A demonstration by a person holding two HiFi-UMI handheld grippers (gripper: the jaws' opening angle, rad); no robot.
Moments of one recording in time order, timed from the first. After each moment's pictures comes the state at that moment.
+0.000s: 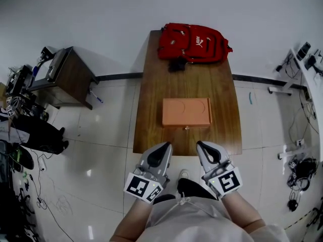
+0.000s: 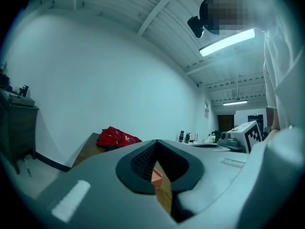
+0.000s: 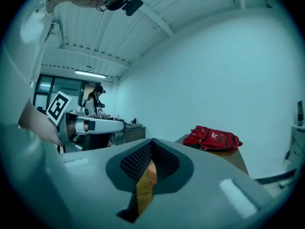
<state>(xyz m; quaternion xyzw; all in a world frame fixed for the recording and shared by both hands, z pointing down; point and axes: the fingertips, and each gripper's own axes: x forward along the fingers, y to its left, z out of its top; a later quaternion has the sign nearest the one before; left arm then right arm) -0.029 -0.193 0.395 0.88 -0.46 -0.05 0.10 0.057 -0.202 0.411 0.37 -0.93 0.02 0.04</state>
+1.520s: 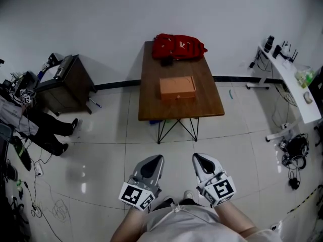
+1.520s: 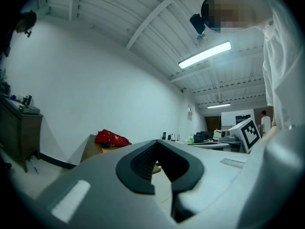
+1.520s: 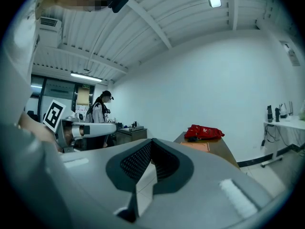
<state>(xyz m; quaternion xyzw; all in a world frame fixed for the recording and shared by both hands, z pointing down) -0.065 0.150 0.359 0.90 -0.42 -0.06 0.07 0.047 0.145 0.378 0.44 -0.90 0.05 0.03</state>
